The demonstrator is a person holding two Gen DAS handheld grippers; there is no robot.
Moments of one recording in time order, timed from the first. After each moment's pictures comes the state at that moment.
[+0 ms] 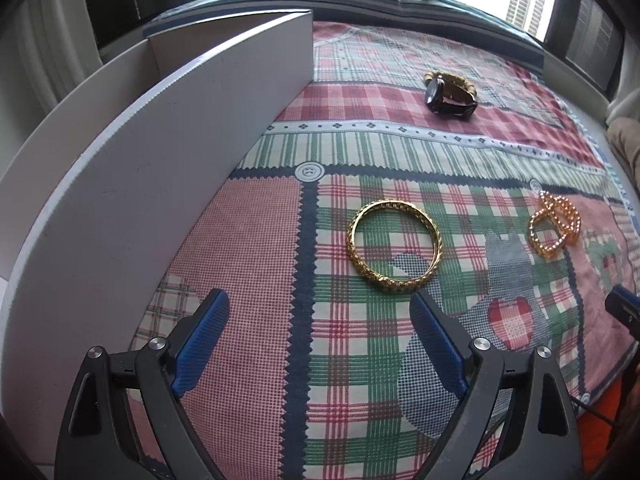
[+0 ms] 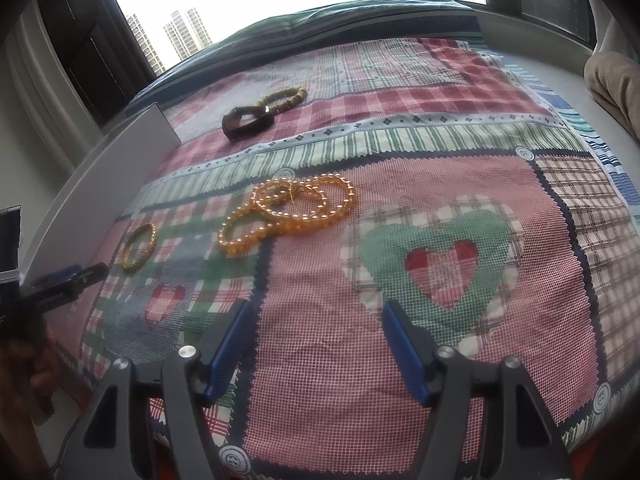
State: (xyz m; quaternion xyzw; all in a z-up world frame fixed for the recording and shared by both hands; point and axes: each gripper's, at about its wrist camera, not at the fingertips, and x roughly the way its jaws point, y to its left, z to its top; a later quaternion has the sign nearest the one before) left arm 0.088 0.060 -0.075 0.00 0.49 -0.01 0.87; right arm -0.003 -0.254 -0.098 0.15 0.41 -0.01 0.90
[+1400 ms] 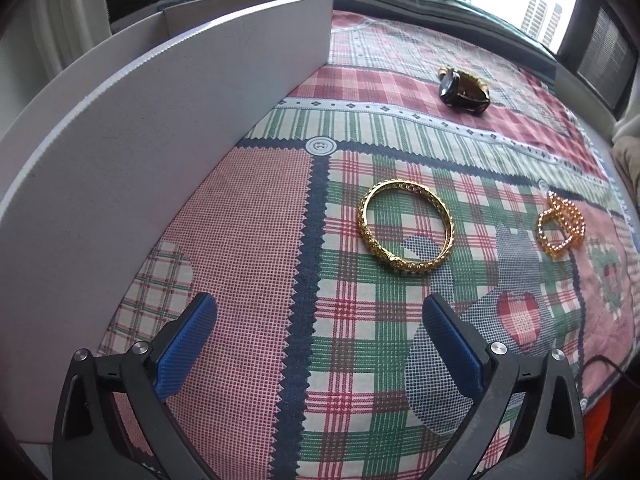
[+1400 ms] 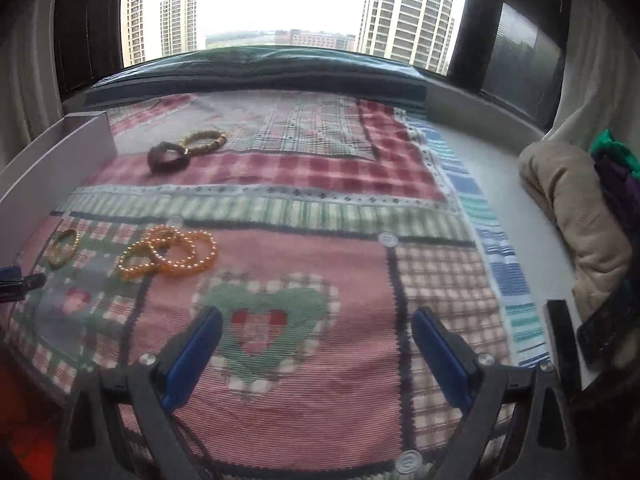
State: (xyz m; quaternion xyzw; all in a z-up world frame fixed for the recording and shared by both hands) left arm 0.082 0.069 -0.086 -0.03 0.50 0.00 0.87; right arm -0.020 -0.321 -0.046 0.03 0.39 -0.10 0.92
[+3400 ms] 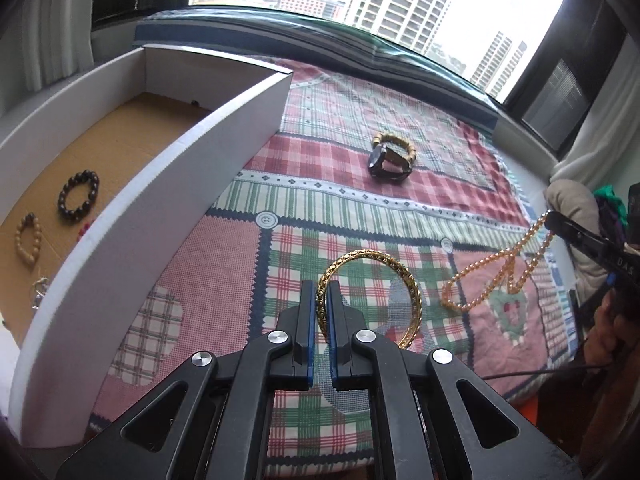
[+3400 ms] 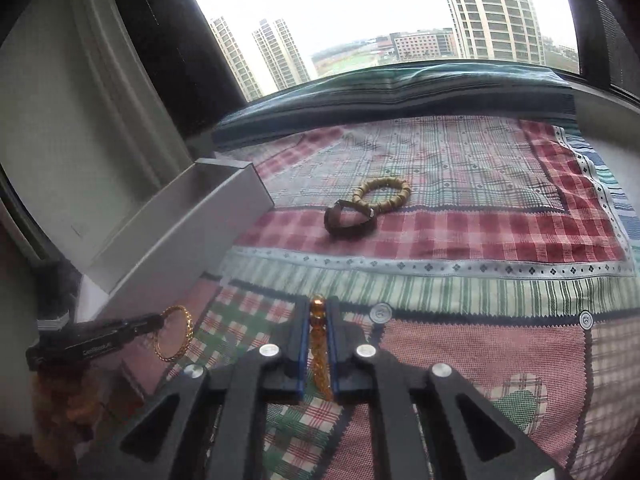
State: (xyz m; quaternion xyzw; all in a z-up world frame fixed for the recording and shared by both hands) left arm 0.071 0.086 0.006 -0.12 0.45 -0.09 0.88; right arm 0.060 -0.243 0.011 0.12 0.34 0.15 0.92
